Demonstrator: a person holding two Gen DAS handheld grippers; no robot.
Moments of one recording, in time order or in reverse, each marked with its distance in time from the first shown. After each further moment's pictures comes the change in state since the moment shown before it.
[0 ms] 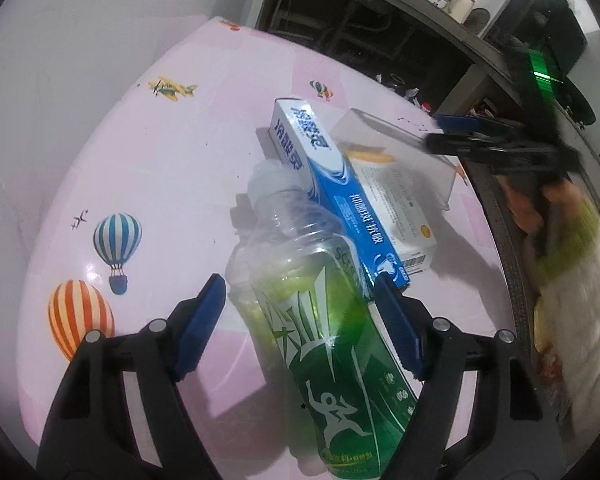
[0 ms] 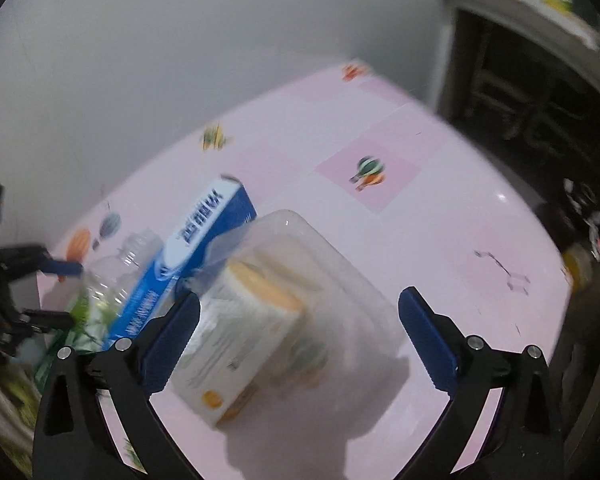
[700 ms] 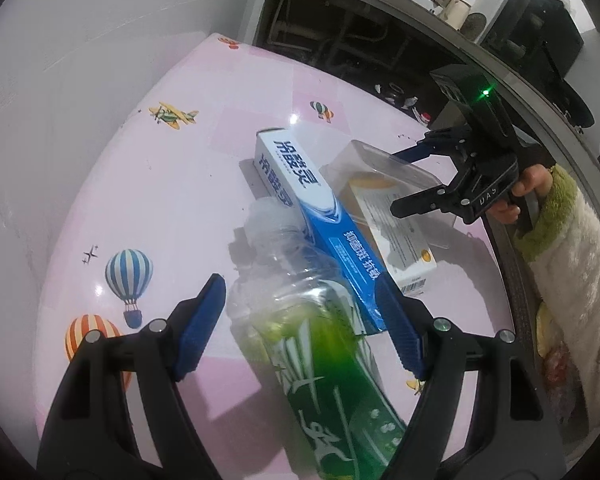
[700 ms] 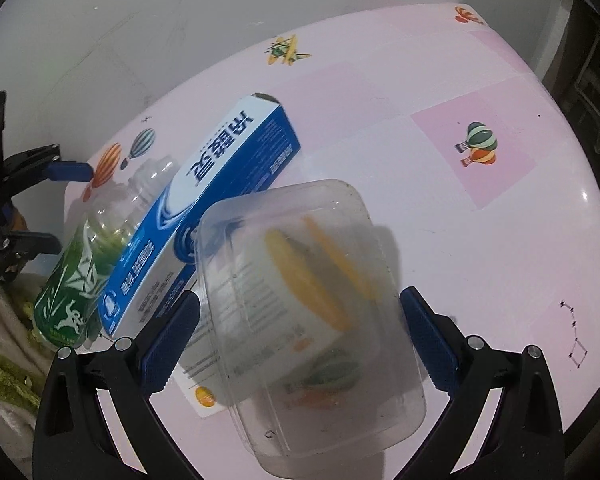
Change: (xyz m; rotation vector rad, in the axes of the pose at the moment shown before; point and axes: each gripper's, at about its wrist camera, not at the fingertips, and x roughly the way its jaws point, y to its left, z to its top) left arm -0.007 -0.001 0.021 0.010 -0.026 0.010; right arm 0.047 0.020 0.011 -0.188 0.229 0.211
